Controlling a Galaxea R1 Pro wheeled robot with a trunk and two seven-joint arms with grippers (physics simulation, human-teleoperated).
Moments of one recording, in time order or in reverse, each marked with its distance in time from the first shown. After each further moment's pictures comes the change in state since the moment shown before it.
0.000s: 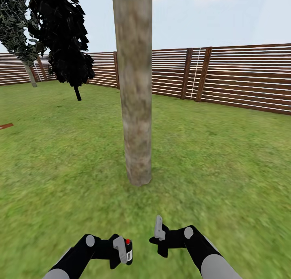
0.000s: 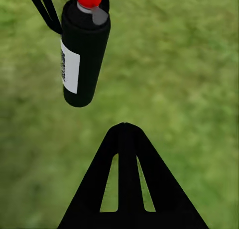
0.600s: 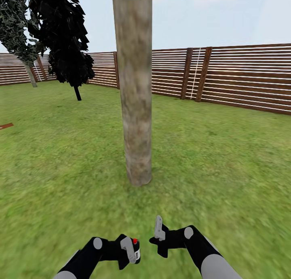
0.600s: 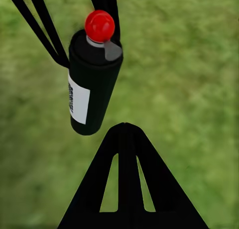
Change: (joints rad) left arm 0.006 -0.059 0.001 0.020 0.005 -0.001 0.070; right arm 0.000 0.000 0.001 0.000 -0.002 -0.002 0.004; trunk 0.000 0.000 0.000
